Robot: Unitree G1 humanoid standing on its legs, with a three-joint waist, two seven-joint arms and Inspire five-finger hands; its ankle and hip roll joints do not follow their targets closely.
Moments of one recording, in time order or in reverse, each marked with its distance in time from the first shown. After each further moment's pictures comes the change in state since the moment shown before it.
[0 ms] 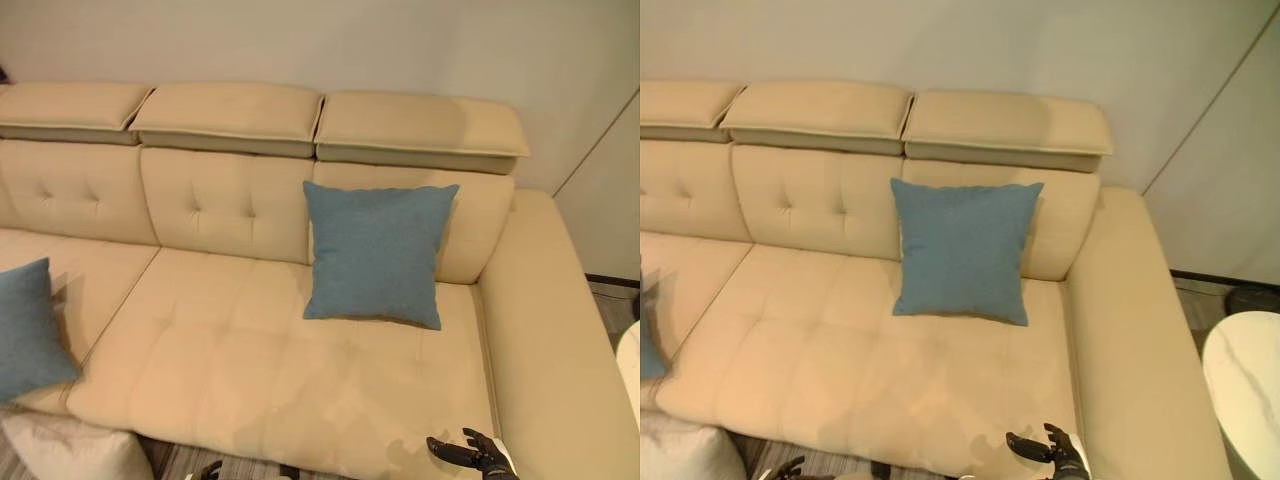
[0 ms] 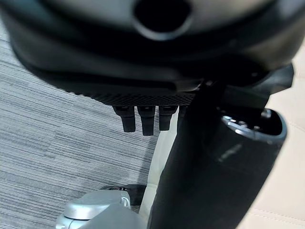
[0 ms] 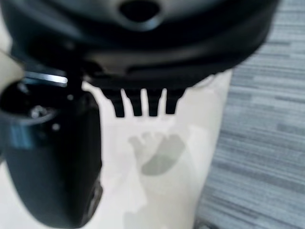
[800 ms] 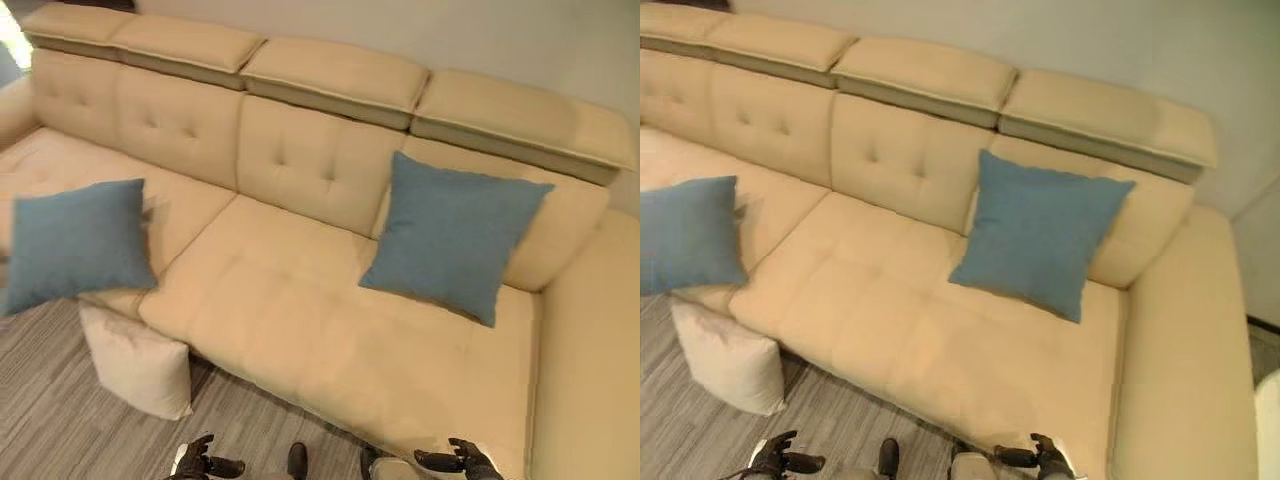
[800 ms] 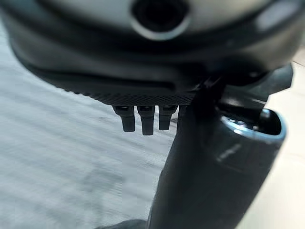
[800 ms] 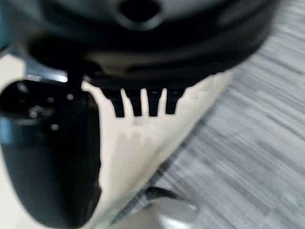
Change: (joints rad) left arm -0.067 0.062 -0.072 0.034 0.128 0.002 0.055; right arm -0.070 0.065 0.058 0.157 -0.087 0.031 0.002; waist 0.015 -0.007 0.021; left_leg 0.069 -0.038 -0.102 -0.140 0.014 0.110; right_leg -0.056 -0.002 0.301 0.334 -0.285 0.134
